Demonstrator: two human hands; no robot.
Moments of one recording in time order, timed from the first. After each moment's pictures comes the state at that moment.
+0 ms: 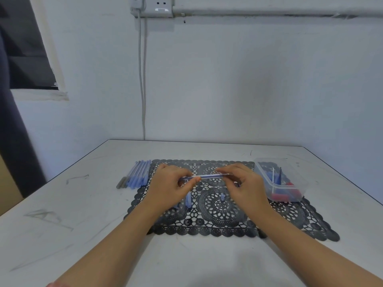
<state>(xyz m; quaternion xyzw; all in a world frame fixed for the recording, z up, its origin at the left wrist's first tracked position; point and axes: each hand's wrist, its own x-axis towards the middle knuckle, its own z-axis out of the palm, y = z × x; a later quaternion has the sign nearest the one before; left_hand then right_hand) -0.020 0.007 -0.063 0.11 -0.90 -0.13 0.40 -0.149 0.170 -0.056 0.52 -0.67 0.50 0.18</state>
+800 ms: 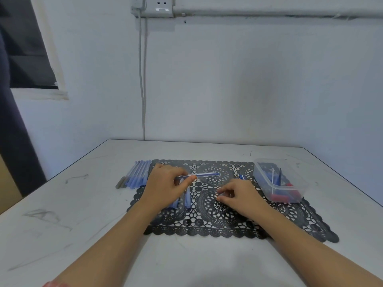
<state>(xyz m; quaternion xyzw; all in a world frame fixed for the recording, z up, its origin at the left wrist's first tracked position) -0.022 -0.003 -0.066 0.13 -0.89 -0.14 0.41 -0.158 0.171 -0.058 0.49 -0.84 0.25 -0.02</state>
